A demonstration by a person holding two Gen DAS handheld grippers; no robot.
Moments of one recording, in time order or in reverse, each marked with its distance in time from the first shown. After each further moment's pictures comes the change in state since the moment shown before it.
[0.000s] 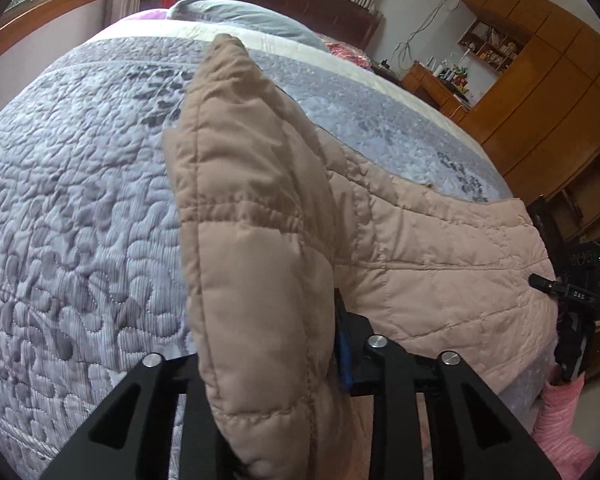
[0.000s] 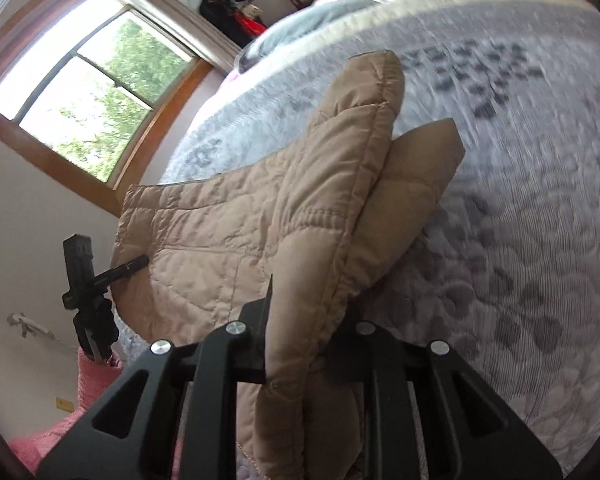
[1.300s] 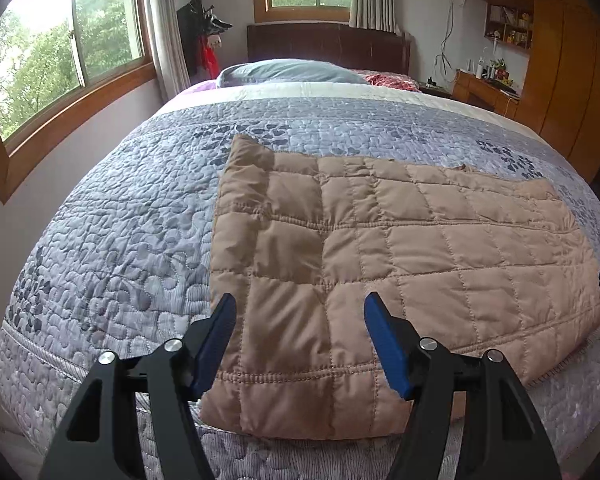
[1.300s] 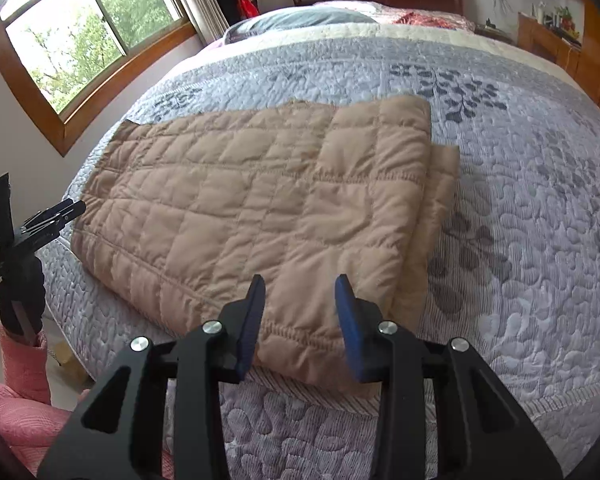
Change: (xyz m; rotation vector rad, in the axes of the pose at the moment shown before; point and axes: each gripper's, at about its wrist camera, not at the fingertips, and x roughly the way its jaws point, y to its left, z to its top) left arm -0.035 -0.063 -0.066 0.133 -0.193 0.376; right arm -0.015 0.061 -0.075 -0.224 -0.007 -0.328
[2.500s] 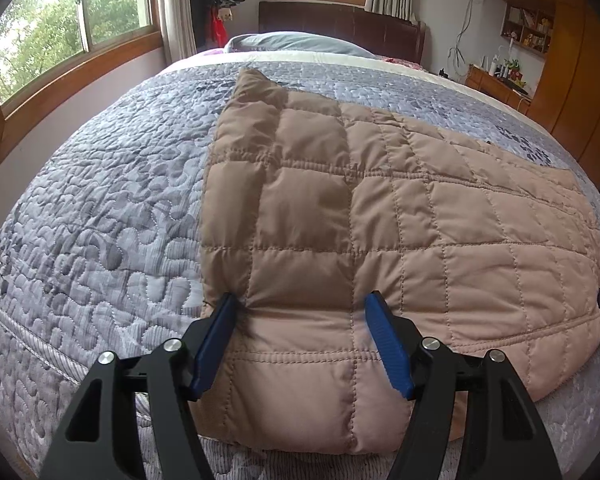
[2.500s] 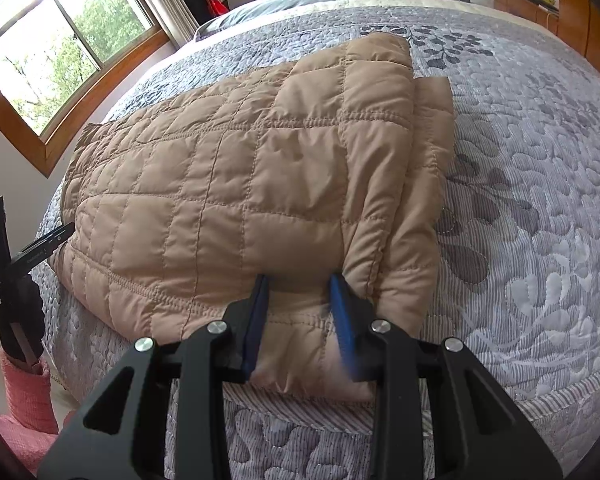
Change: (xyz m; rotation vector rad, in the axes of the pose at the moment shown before) left arm 0.042 0.015 -0.025 -0.062 0.060 -0.026; right arm 0.045 -0.023 -0.026 0.103 0.001 -0.011
